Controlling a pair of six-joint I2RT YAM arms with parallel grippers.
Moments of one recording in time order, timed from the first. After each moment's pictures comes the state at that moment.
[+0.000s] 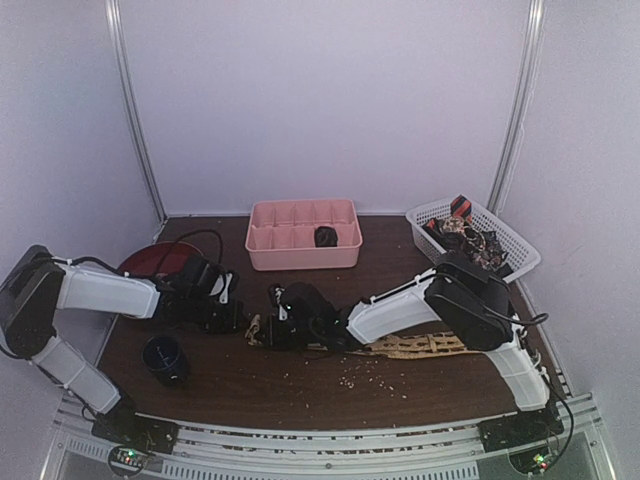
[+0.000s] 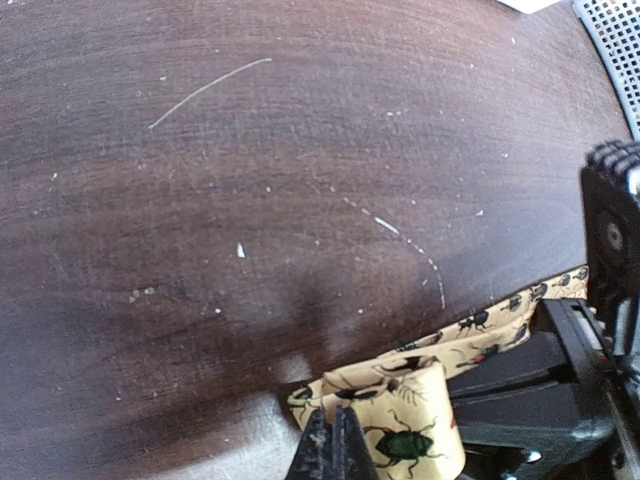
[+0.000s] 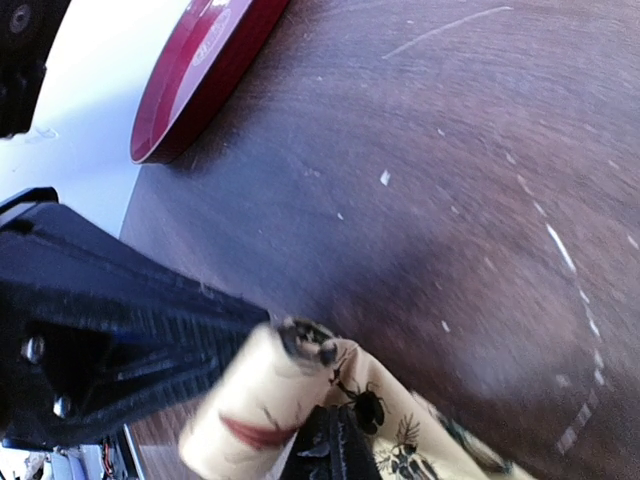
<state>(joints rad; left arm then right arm) -0.59 1.50 0.67 -0.09 0.19 -0.55 1.08 2.34 1.48 0.31 -0.14 0.87</state>
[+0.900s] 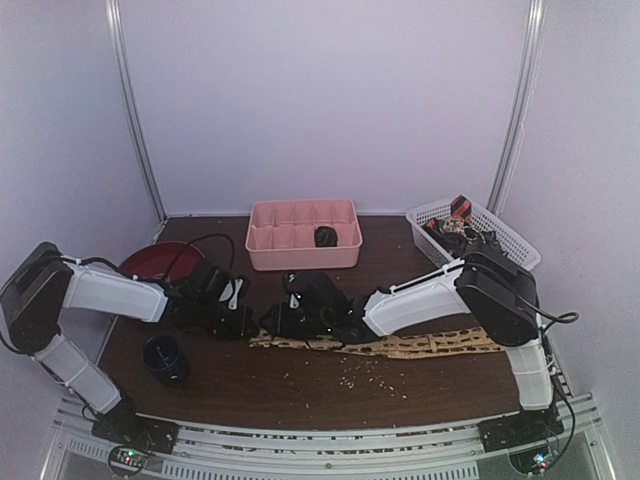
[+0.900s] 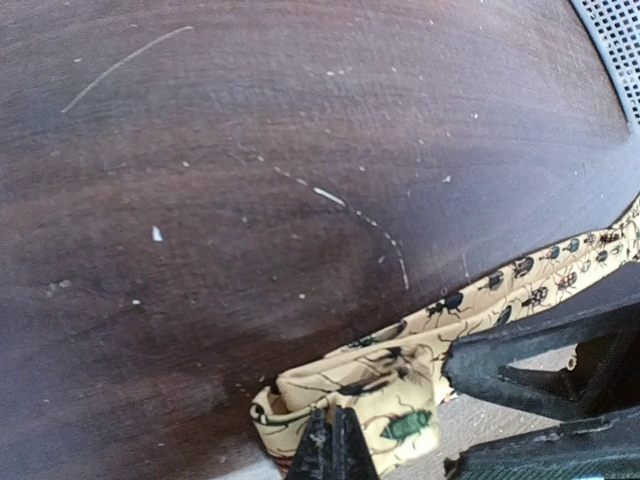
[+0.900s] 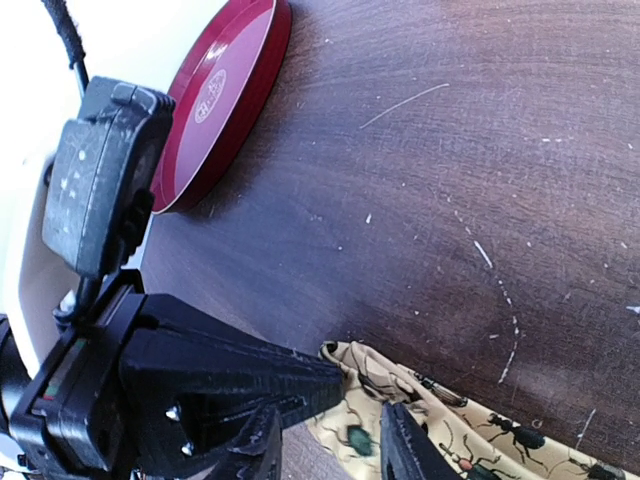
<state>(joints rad) -0.66 1.53 0.67 -0.05 0.20 -0.55 1.07 2.17 1.38 0.25 -0.04 0.94</state>
